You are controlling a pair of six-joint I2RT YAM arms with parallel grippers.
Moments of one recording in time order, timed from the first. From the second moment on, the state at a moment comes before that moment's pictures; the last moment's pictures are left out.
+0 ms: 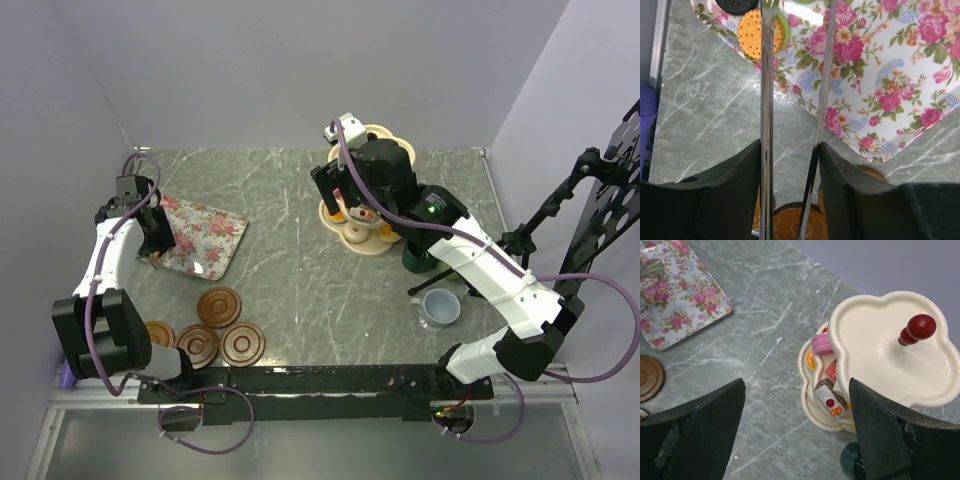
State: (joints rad) left arm 0.21 1.41 1.12 -0.79 -0.14 -0.18; right arm 0.79 1.40 1.65 -0.64 0.26 -0.08
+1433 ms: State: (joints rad) left arm 0.07 1.16 1.20 -0.84 -0.07 -0.21; right arm 0.79 1.39 1.67 -0.59 0.39 -0.11
